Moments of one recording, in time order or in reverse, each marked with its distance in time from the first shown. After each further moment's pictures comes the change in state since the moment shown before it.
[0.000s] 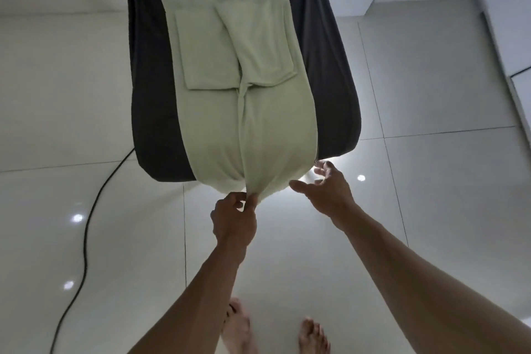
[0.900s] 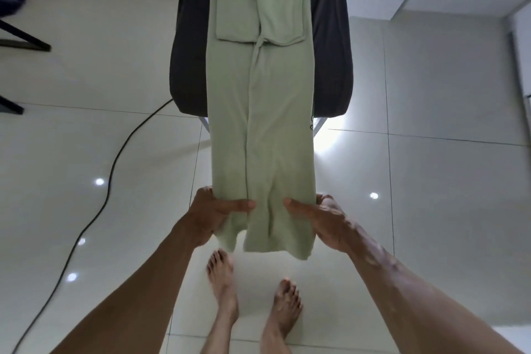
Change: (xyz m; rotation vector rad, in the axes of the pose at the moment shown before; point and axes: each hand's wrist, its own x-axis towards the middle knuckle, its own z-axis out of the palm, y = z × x) left_hand -0.116 -0.069 -0.062 -0.469 -0.424 -0.126; right_hand -0.108 0.111 -0.024 0.339 -0.575 0.054
